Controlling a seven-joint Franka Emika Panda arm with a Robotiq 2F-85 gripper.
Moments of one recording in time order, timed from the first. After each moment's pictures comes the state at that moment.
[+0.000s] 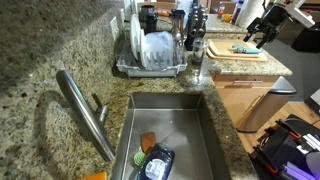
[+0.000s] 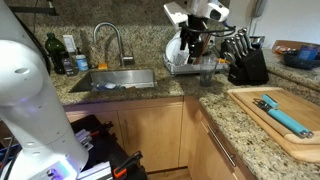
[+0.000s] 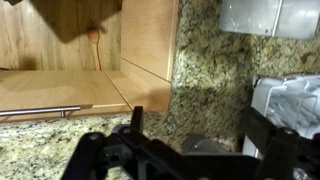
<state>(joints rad) -0.06 -0.15 -0.30 -2.24 0.40 2.10 -0.05</state>
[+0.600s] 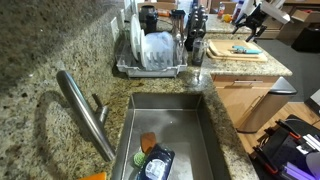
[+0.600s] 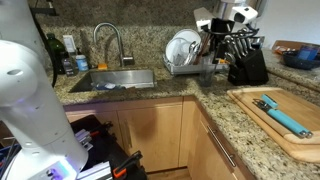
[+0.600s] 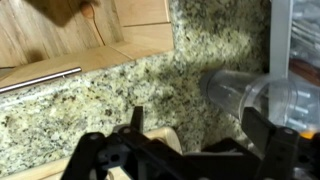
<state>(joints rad) -0.13 0.11 -0.27 -1.97 0.46 2.19 0.17</state>
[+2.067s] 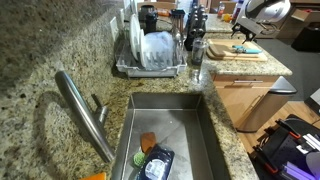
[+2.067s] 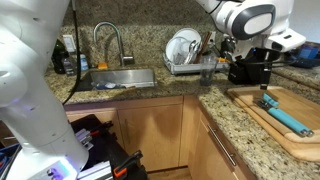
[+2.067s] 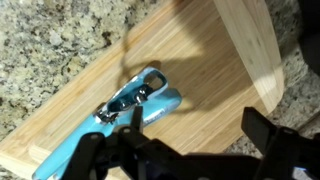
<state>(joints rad) -0.24 0.56 -0.31 -1.62 0.34 2.53 0.63</state>
